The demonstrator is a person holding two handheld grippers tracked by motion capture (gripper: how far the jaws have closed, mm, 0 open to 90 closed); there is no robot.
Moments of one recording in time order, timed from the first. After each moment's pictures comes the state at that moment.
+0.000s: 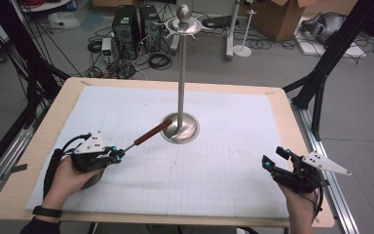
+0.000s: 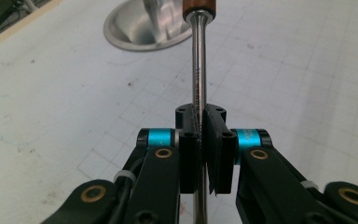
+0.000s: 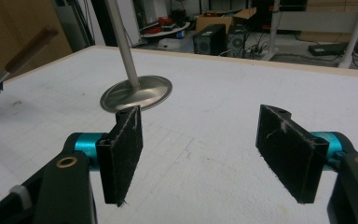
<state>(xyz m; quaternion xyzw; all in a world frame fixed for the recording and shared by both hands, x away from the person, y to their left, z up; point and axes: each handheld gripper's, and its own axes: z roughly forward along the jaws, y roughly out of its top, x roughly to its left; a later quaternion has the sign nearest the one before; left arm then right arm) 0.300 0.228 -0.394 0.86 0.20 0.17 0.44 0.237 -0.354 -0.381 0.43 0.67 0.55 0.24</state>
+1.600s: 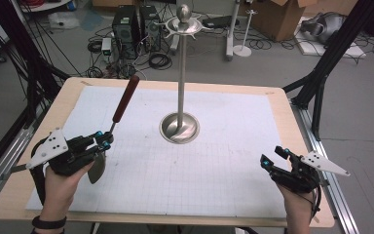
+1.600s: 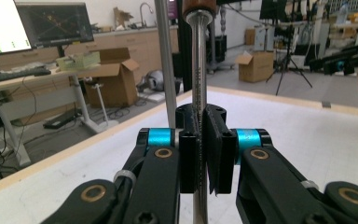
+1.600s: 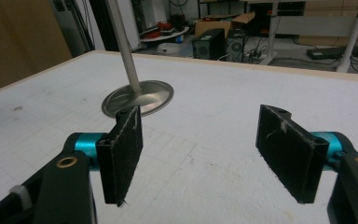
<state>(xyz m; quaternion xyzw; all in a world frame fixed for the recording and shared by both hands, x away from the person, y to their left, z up) 0.259 0.240 -0.345 0.69 0.21 0.26 0.65 0.236 -0.348 -0.380 0.43 0.67 0.55 0.25</state>
